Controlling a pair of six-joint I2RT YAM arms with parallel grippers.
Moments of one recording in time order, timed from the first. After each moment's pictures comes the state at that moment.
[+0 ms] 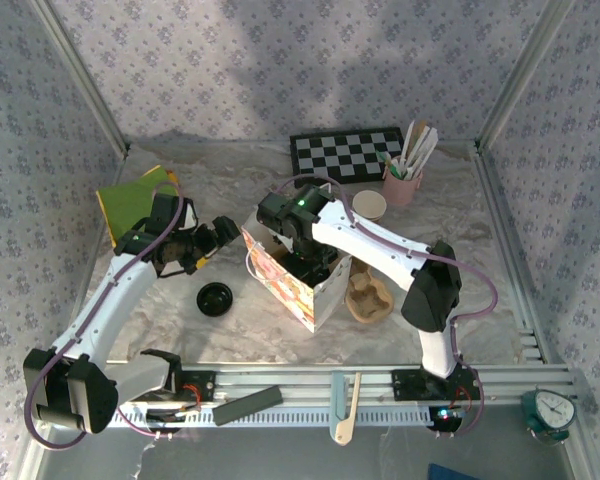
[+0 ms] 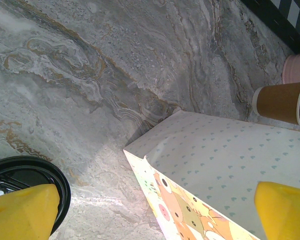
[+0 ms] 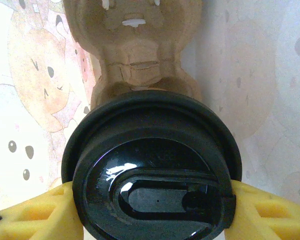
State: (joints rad) left arm -0.26 1.13 0.96 -0.77 0.29 -0.80; right arm 0.95 1.93 1.90 -1.54 0.04 0.24
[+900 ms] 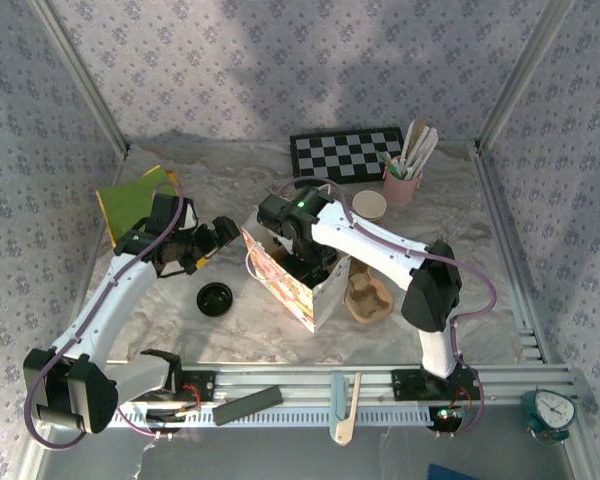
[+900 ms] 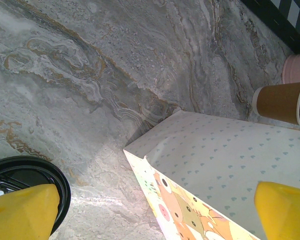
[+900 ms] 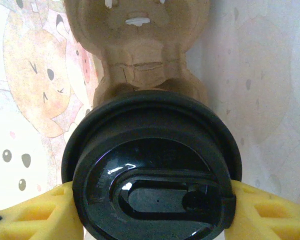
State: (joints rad) left arm -0.26 1.13 0.96 -0.77 0.29 -0.80; right arm 0.95 1.93 1.88 -1.52 0.02 0.24
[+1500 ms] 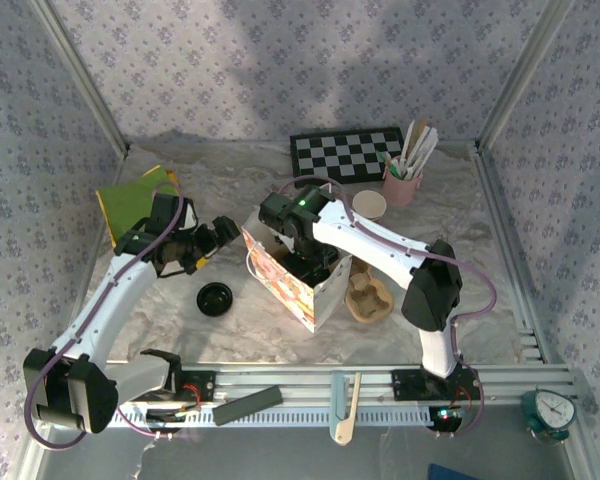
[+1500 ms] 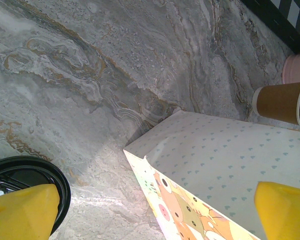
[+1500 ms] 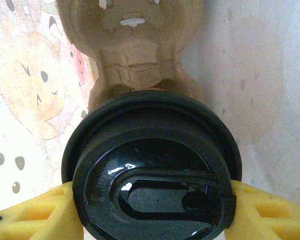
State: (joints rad) left arm -0.26 1.13 0.96 -0.77 0.29 -0.80; right arm 0.94 1.93 1.87 -1.52 0.02 0.24
